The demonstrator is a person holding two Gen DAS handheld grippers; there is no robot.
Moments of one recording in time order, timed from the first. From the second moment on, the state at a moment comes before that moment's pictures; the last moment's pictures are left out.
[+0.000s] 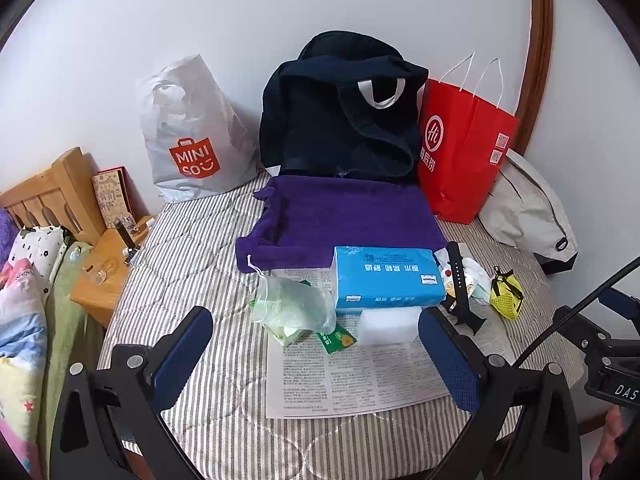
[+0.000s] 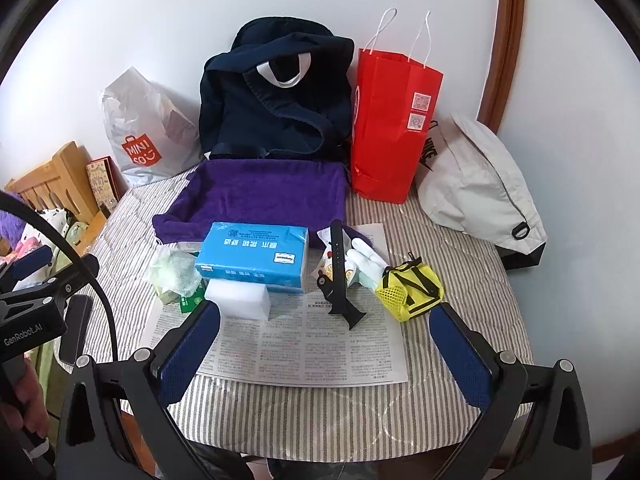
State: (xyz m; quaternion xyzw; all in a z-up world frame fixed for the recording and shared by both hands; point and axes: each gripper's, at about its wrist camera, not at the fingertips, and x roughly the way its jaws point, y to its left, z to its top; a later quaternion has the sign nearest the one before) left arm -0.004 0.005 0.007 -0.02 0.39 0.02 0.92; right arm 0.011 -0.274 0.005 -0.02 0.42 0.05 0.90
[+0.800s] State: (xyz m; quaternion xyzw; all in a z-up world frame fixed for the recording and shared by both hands) left arm -0.006 0.006 0.006 -0.02 0.39 0.02 0.92; right arm 0.006 -0.271 0.008 -0.02 0.42 0.05 0.91
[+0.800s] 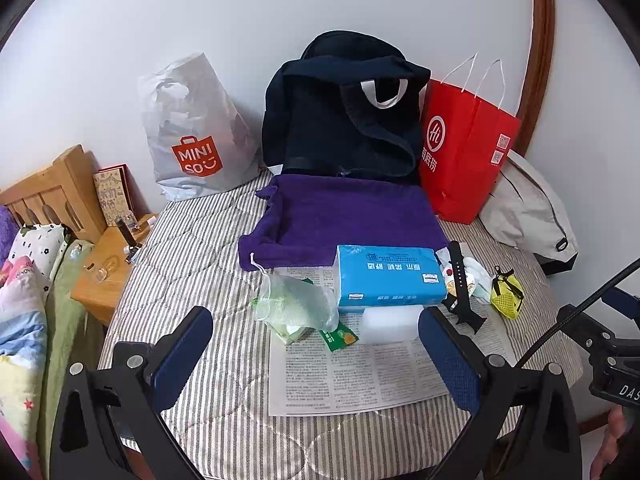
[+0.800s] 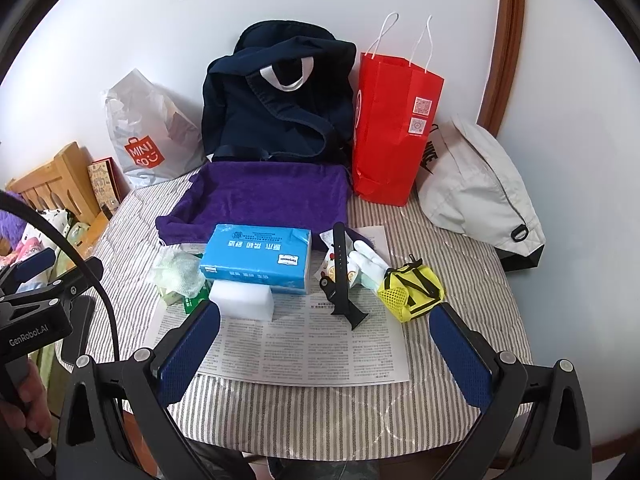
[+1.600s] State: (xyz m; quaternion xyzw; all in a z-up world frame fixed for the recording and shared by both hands) left arm -0.010 0.006 0.009 -0.02 0.39 0.02 0.92; right arm 0.004 -0.270 0.011 -0.03 0.42 0.05 0.91
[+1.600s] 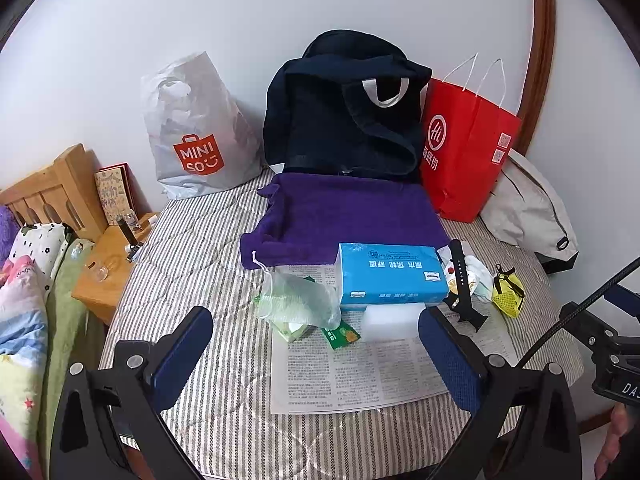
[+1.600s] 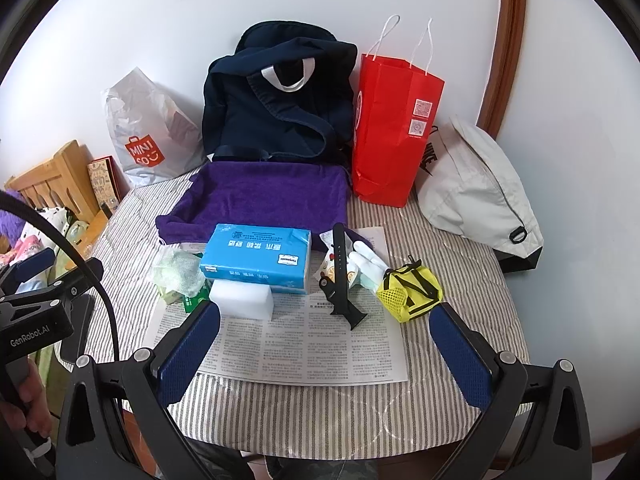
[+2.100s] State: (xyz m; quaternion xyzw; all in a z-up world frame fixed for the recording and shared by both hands) left arm -0.004 0.007 0.005 -0.03 0.39 0.01 0.92; right arm 0.007 -0.268 0.007 -0.03 0.42 0.05 0.90
